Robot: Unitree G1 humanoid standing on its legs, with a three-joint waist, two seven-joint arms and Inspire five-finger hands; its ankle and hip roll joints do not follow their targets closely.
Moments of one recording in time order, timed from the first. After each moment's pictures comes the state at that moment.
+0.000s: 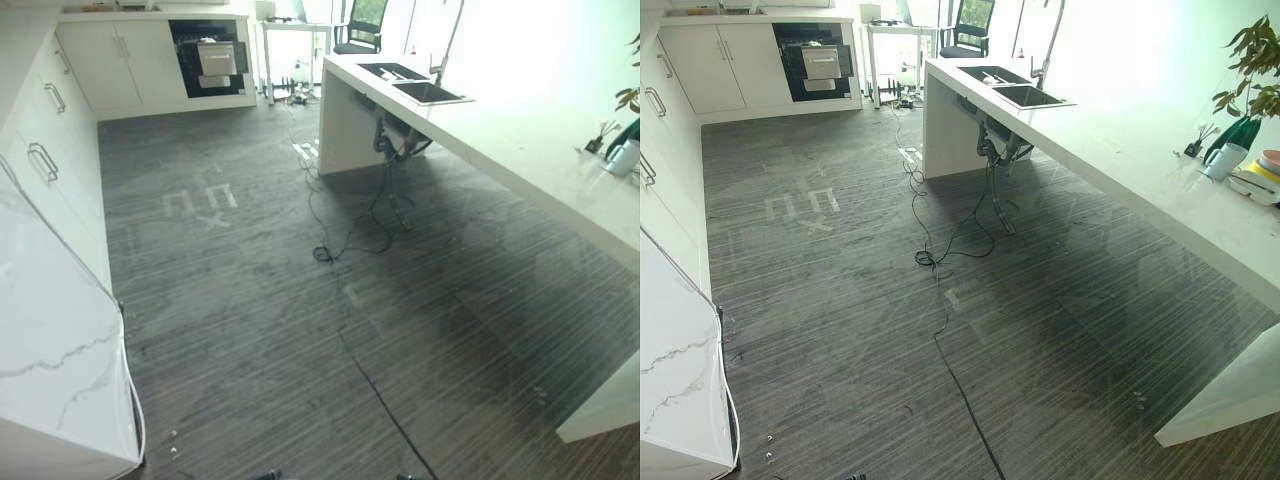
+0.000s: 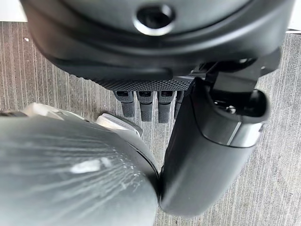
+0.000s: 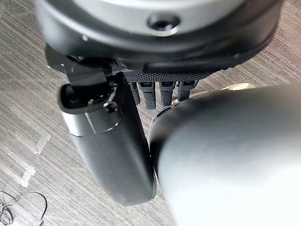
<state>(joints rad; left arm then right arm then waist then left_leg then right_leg) -0.04 0.23 0.00 1.33 -0.61 0.17 -0.08 -0.01 -0.18 0.06 1.26 0.49 0.22 0.20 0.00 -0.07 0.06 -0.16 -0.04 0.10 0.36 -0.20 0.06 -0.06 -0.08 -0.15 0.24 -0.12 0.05</state>
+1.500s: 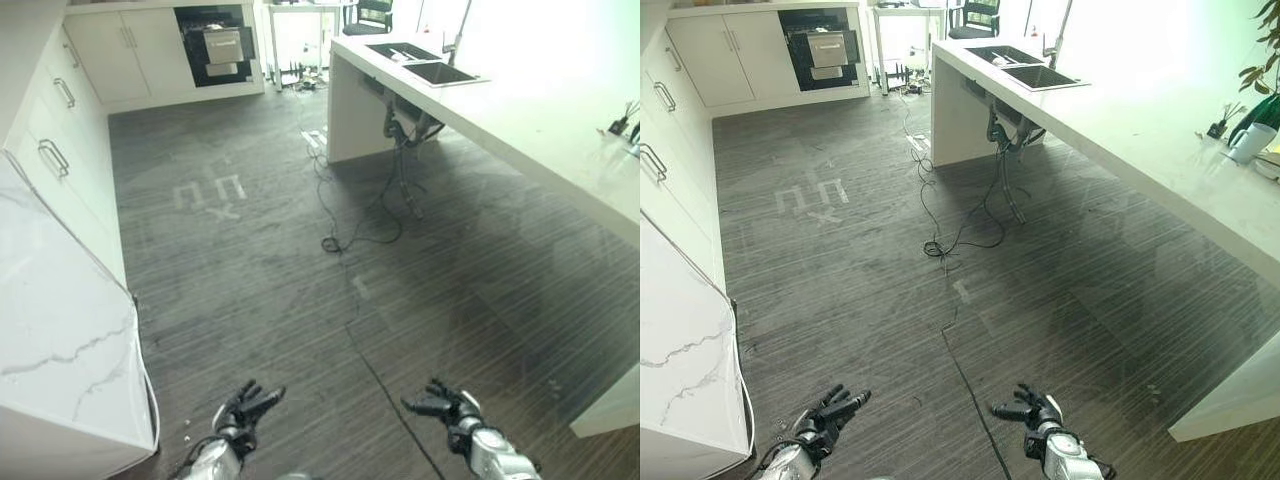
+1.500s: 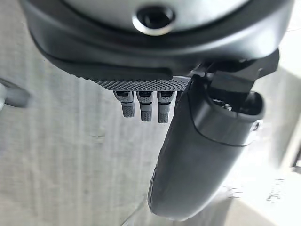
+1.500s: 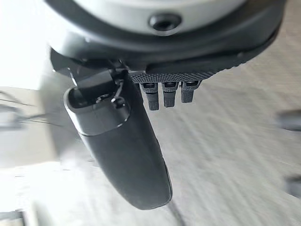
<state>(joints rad) 0.00 0.22 0.02 0.86 -0.66 -0.03 0.01 0.01 -0.27 0.14 0.64 0.39 0.11 -0.09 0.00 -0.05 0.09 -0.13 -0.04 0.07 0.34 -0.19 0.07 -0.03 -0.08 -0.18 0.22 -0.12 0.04</state>
